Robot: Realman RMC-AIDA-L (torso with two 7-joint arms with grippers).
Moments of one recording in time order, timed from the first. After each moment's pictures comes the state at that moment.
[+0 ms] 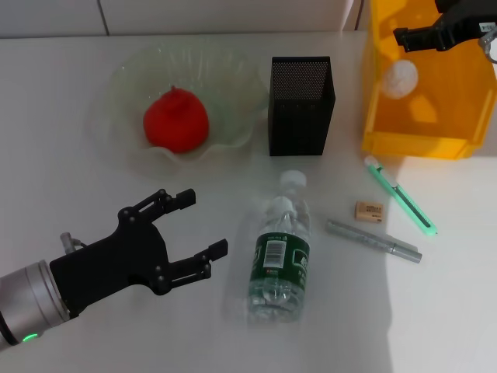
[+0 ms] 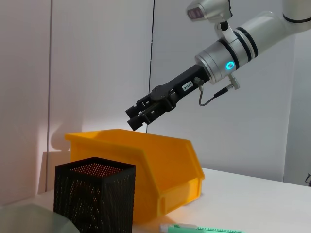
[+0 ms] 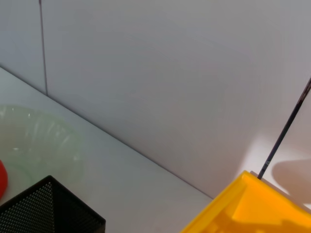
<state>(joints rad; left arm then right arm) -0.19 -2.06 1.42 0.48 1.14 1.44 -0.76 0.56 2.08 -1.07 -1.27 -2.42 -1.05 2.14</state>
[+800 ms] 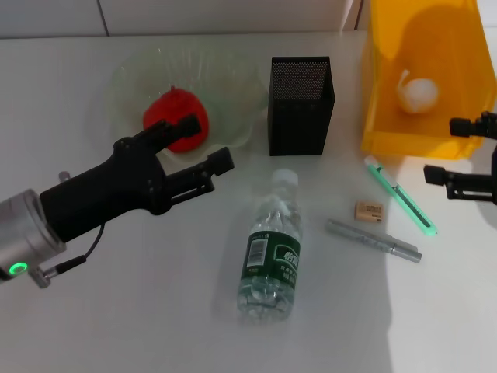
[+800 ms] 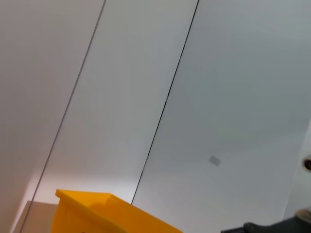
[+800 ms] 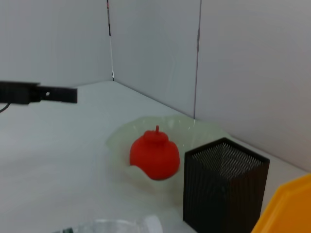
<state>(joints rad) -0.18 -2.07 1.39 0.73 1.09 1.45 -1.26 0.14 2.08 -0.94 -1.32 -1.84 -1.50 1.56</state>
